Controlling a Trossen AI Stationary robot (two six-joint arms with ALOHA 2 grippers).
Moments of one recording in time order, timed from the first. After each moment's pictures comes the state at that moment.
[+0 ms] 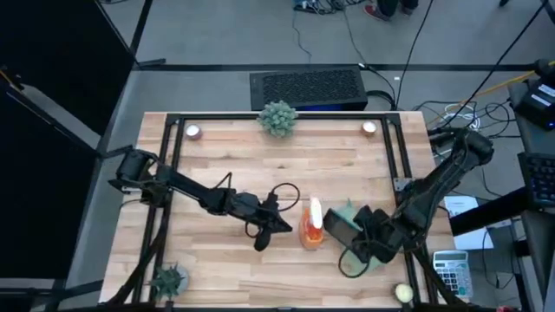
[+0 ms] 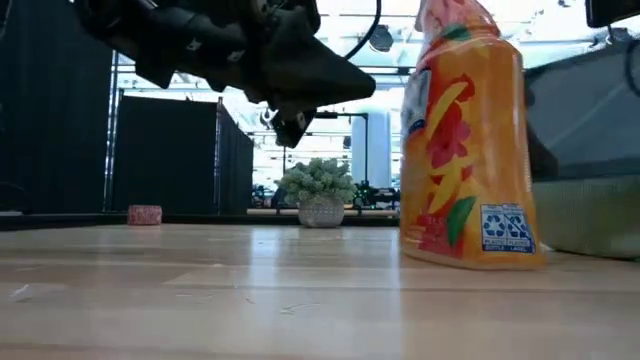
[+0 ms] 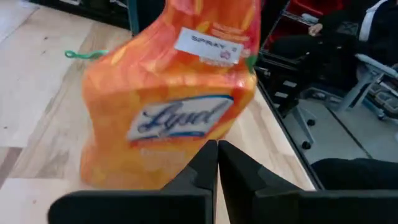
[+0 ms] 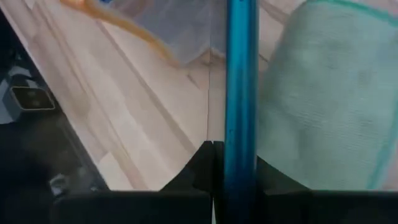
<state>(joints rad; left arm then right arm) -0.22 1.76 0.82 0.64 0.12 -0.36 0.78 1.30 0.87 -0.73 0.29 1.49</state>
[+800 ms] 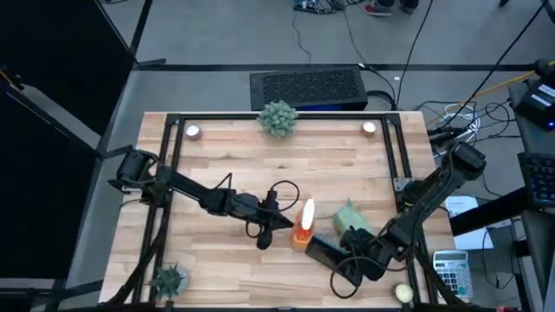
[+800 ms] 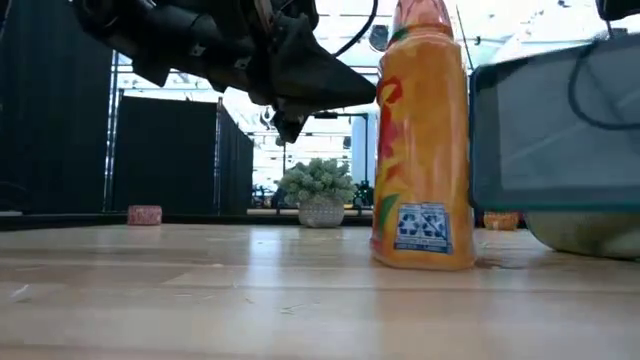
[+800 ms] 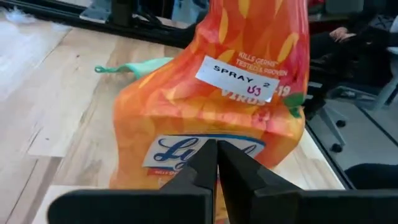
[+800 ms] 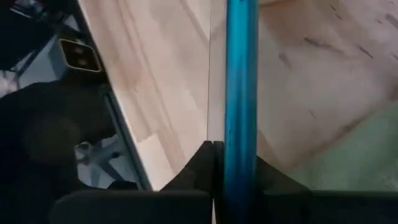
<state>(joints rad) -0.23 1.76 0.82 0.64 0.02 -0.28 0.80 1.48 0.87 -0.40 0.24 1.34</state>
